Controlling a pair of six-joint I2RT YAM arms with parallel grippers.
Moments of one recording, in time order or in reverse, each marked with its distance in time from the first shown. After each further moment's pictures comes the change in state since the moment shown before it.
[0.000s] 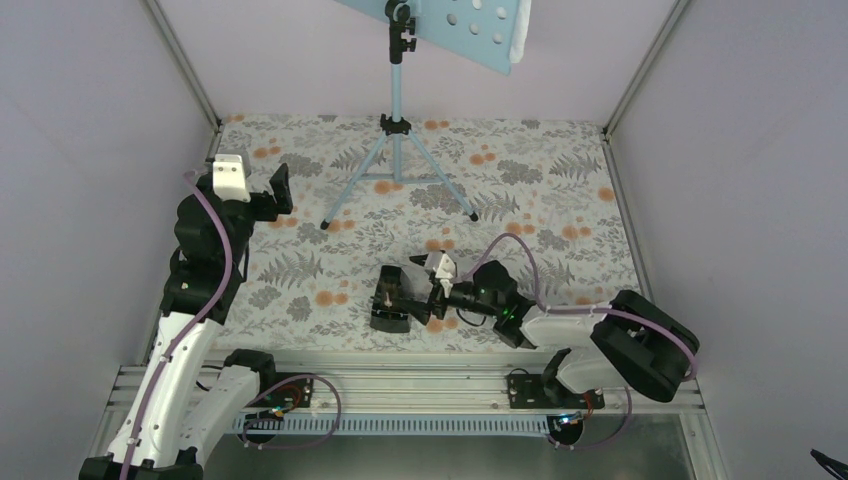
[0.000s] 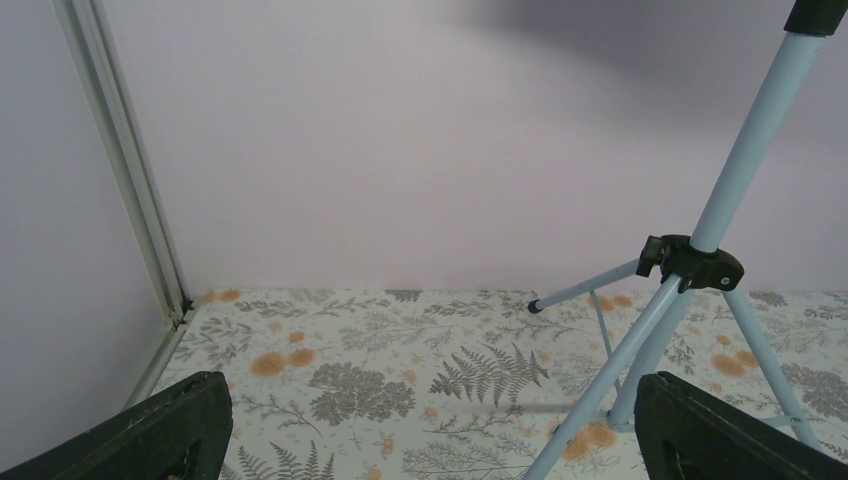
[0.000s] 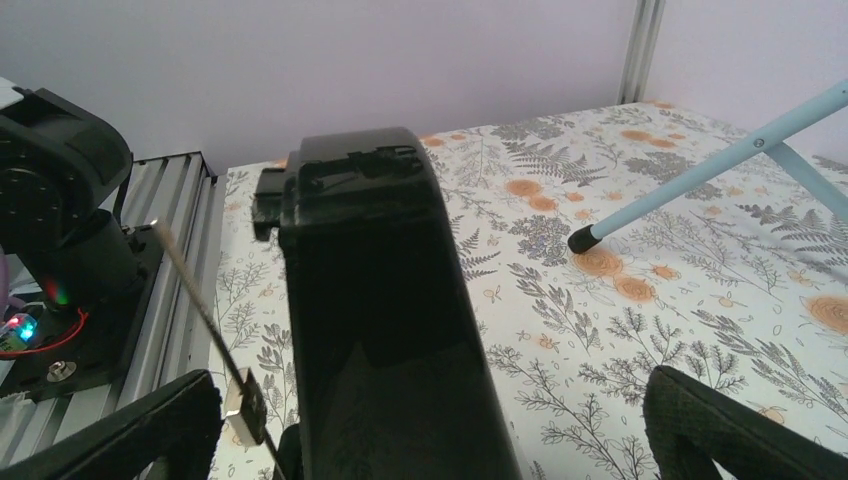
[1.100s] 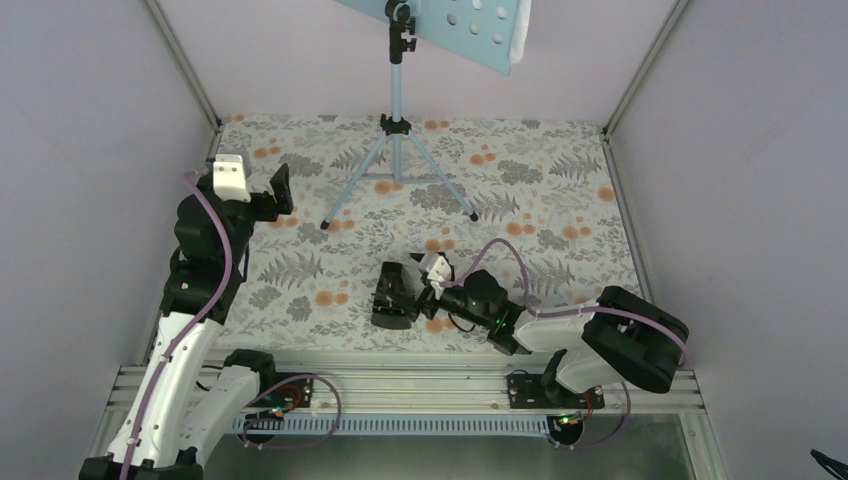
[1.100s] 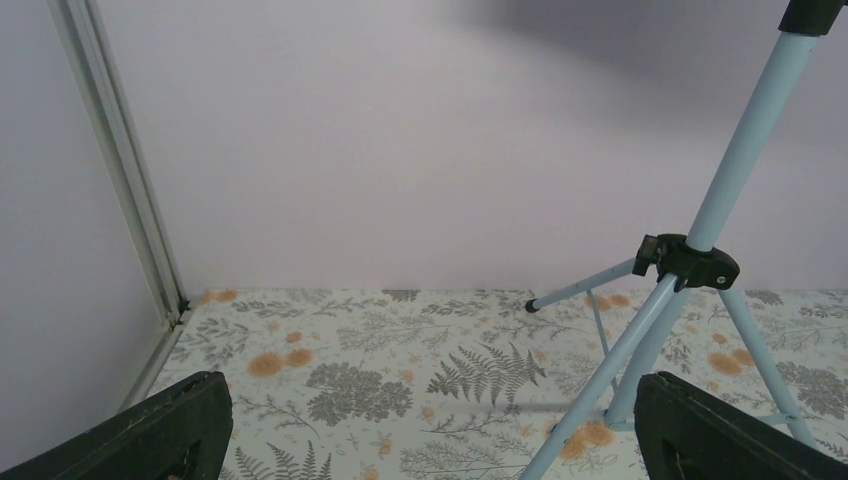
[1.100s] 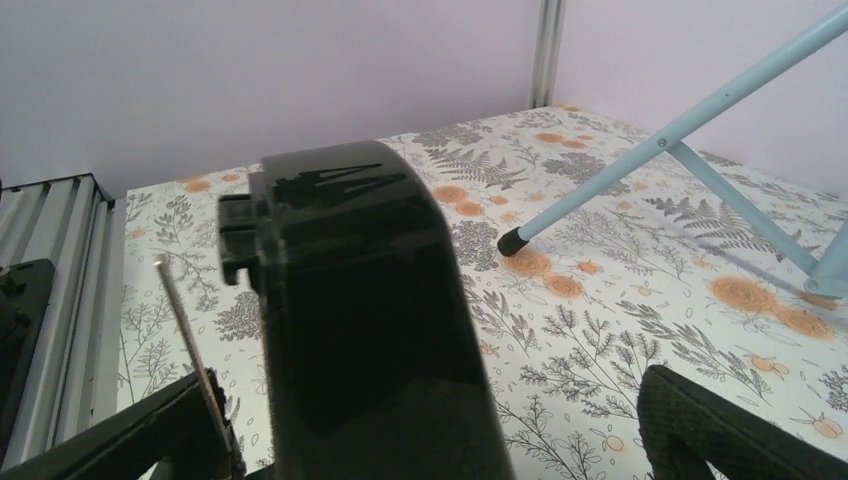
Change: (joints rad) left arm 0.000 0.000 0.000 0.000 0.006 0.000; right arm 0.113 0.050 -0.004 0.084 0.306 0.013
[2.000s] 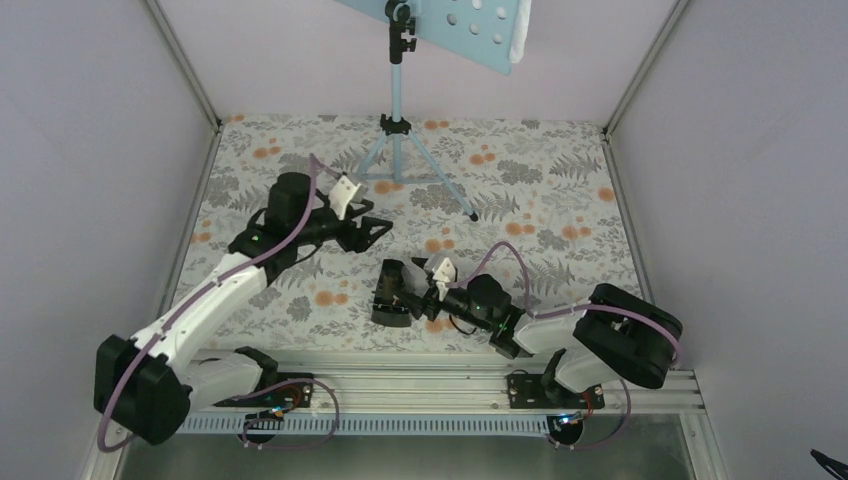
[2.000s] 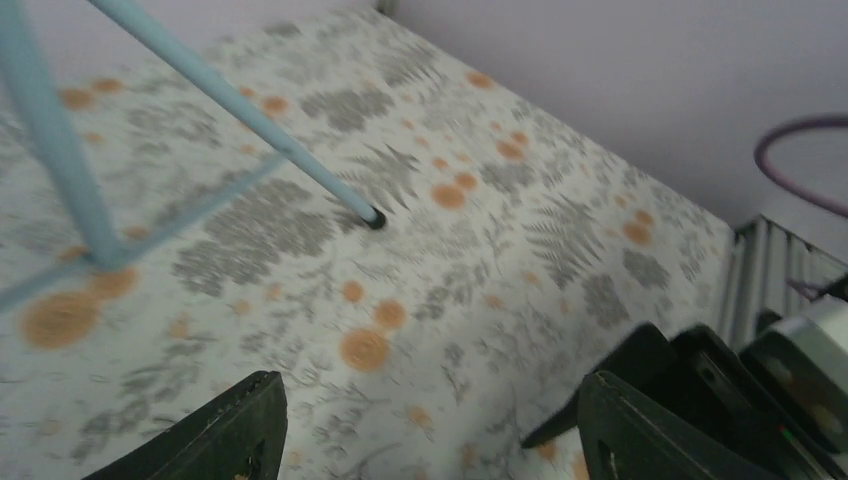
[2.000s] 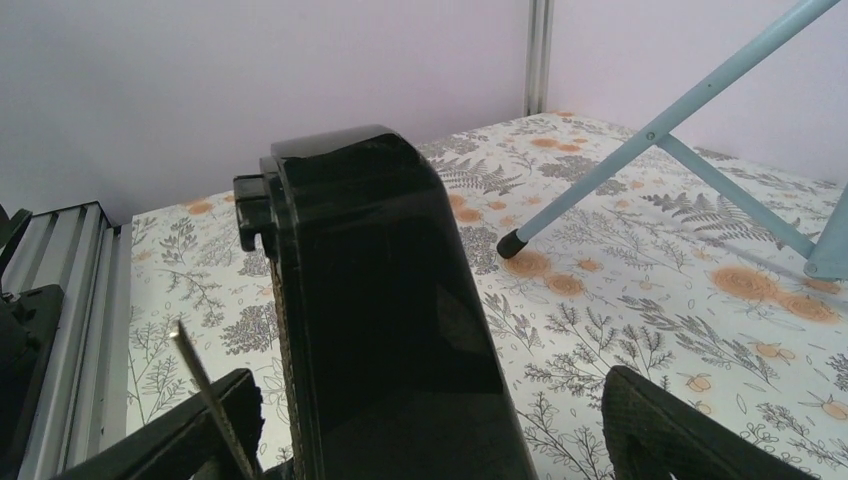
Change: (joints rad) left arm -0.285 0.366 0.000 0.038 0.620 0.045; right arm 0.000 0.031 -0.047 0.110 0.018 0.061
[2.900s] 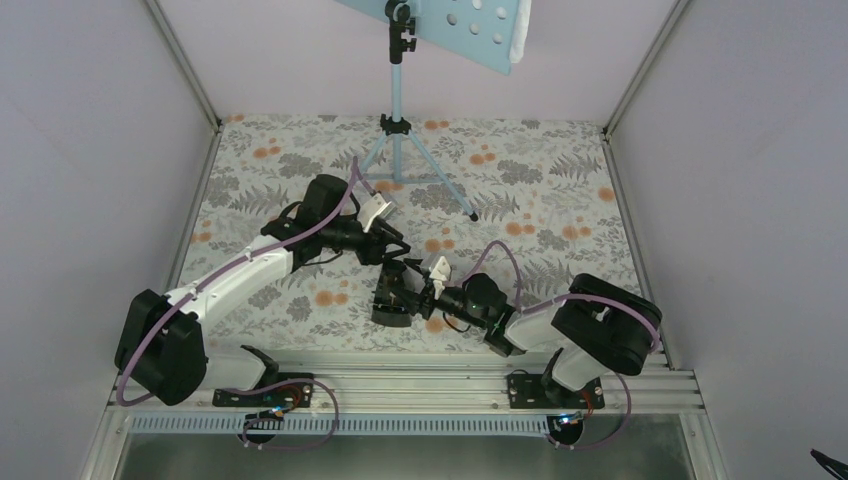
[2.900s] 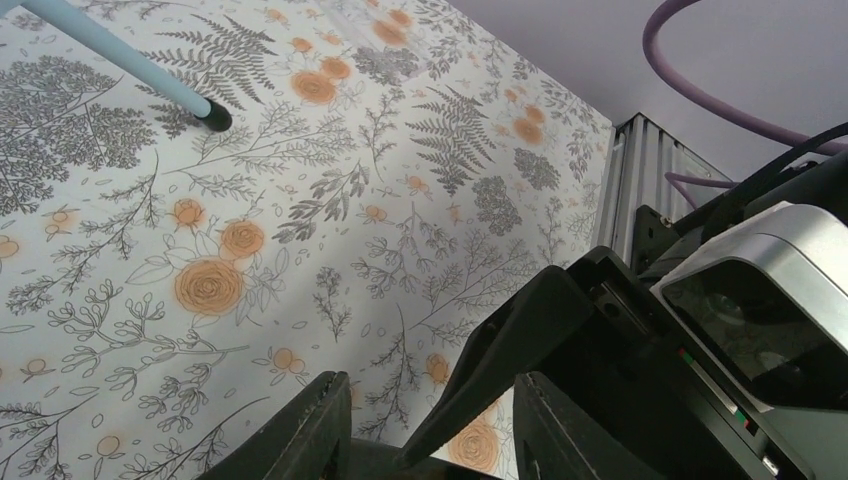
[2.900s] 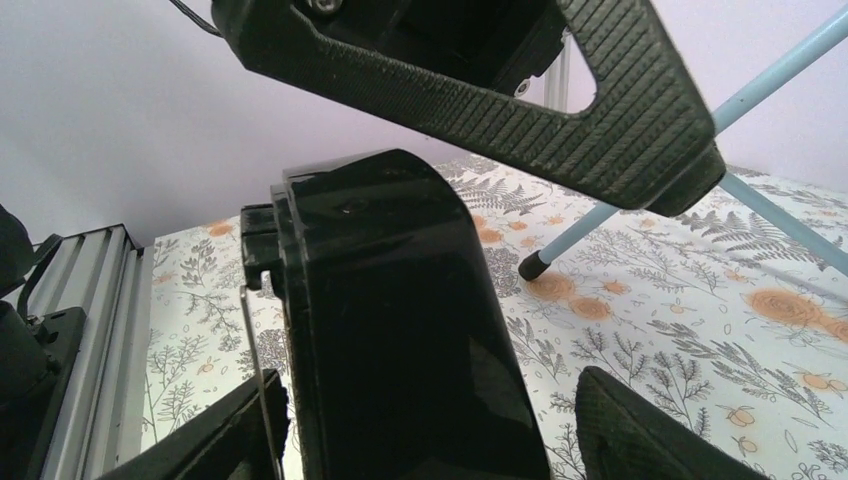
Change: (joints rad) left arm -0.104 0.217 0.054 -0.096 0.197 0.043; right arm -0.005 0.115 0.024 0.137 -0.032 0.024
